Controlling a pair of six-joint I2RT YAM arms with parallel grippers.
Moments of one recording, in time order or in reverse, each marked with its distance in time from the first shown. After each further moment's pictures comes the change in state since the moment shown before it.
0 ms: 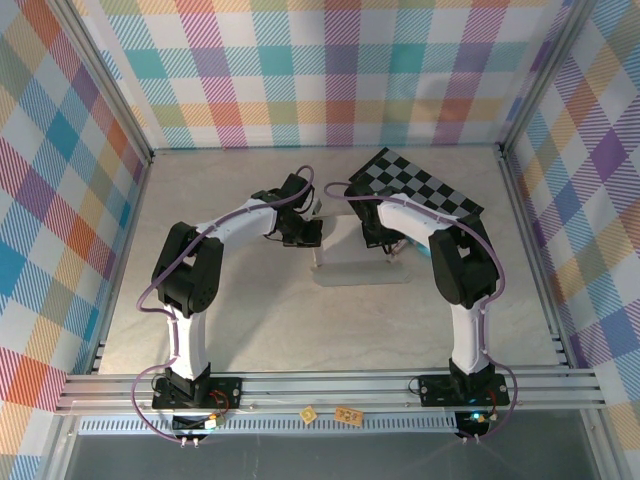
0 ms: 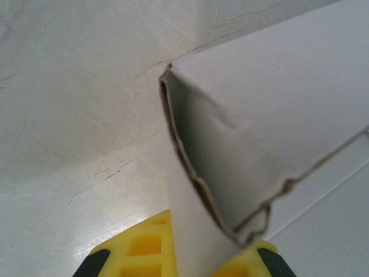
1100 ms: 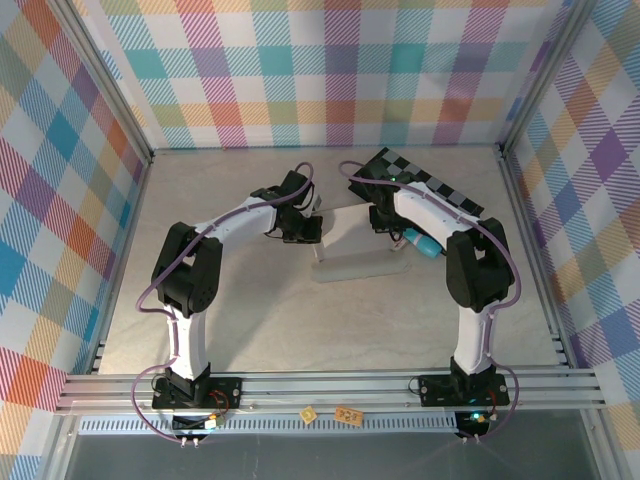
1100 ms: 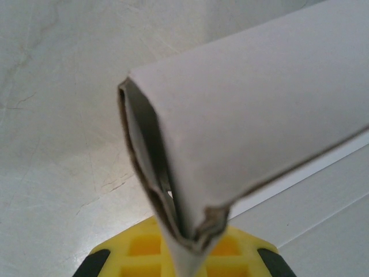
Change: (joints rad) left arm 0.000 0.000 0.020 0.005 -0.017 -0.003; right arm -0.074 -0.072 0.069 -0.038 -0.128 -0.006
